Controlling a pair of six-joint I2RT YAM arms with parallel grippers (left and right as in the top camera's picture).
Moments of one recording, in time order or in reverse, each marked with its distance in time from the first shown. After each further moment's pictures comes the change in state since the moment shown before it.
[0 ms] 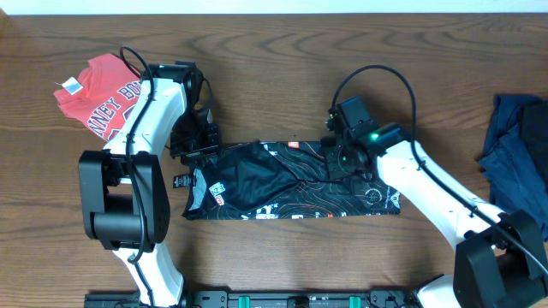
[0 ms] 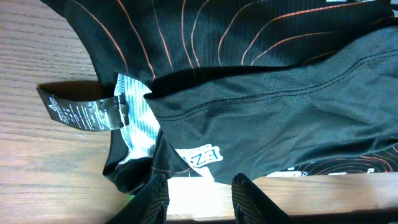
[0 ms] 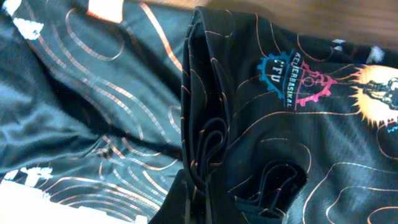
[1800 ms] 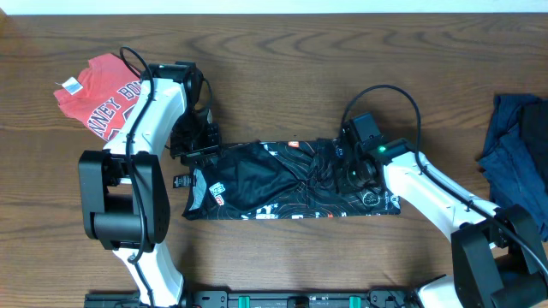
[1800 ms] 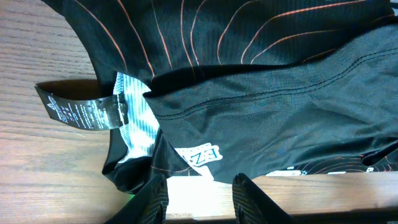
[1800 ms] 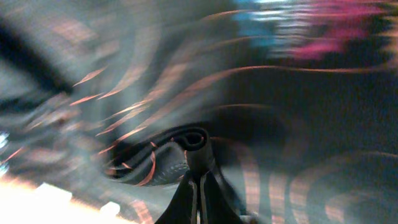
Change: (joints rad) left arm 0.000 0.000 0.000 -0.003 0.002 0.000; right arm -0.071 0.000 -0.178 0.112 -0.141 -0.119
